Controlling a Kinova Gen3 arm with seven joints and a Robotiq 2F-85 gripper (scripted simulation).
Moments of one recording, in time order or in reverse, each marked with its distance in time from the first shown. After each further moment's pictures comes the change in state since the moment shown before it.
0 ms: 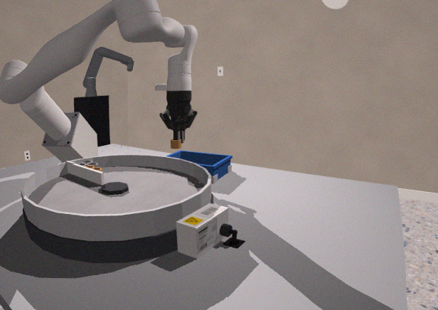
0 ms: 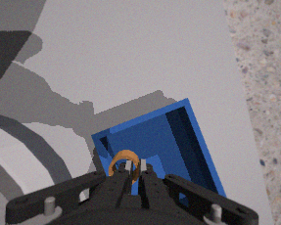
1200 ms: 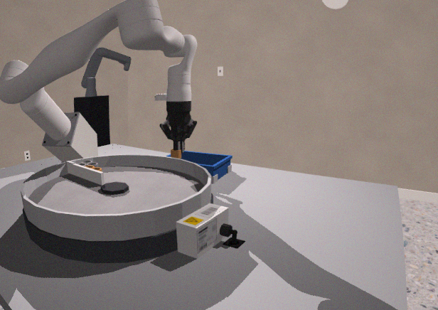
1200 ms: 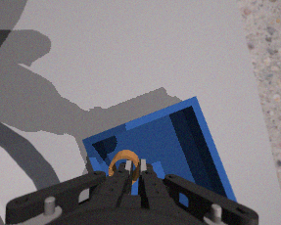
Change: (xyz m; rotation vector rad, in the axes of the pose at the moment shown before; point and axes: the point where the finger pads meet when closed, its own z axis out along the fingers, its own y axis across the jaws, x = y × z) arm 0.001 0.000 0.031 0.000 0.000 -0.003
